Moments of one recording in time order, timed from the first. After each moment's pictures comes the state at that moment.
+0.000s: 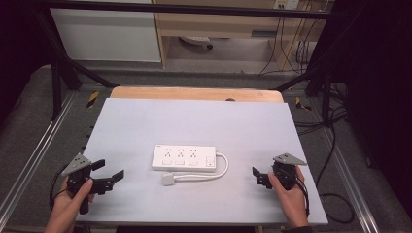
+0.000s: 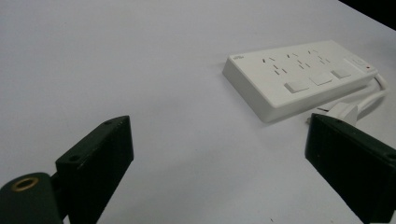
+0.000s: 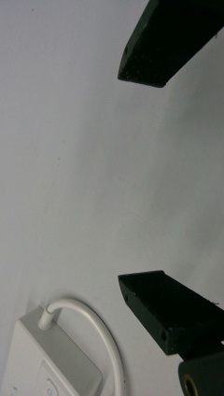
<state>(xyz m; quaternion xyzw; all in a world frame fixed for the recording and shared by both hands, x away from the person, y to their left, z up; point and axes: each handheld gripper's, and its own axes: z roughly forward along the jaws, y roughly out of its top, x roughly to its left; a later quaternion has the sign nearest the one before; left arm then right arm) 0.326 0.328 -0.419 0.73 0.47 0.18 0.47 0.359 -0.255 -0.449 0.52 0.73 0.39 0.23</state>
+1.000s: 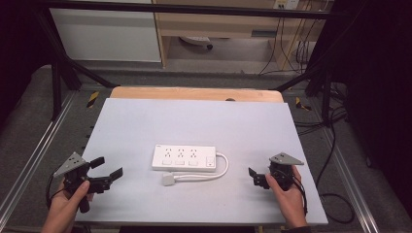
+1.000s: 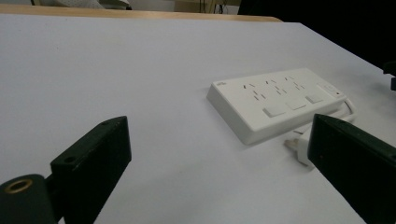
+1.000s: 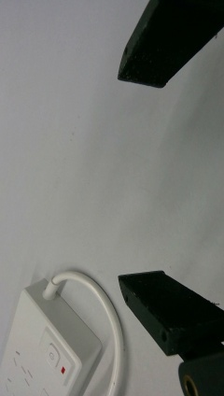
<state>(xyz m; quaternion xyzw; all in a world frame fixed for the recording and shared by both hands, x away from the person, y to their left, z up) 0.323 0.331 -0.409 0.71 0.45 0.18 0.52 0.358 -0.246 -0.445 0.48 0.74 0.40 0.23</state>
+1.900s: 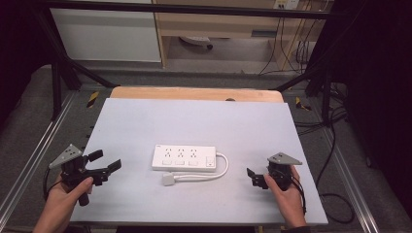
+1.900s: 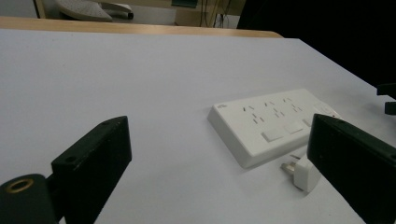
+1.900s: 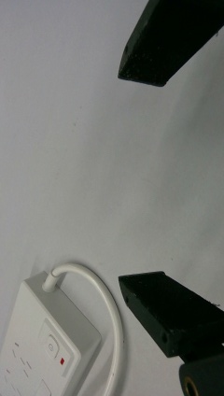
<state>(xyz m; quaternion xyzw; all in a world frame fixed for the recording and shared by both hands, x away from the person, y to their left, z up) 0.335 0.331 -0.389 0.69 0.46 0.17 0.53 0.358 -0.242 -0.445 0.48 0.75 0.40 0.22</state>
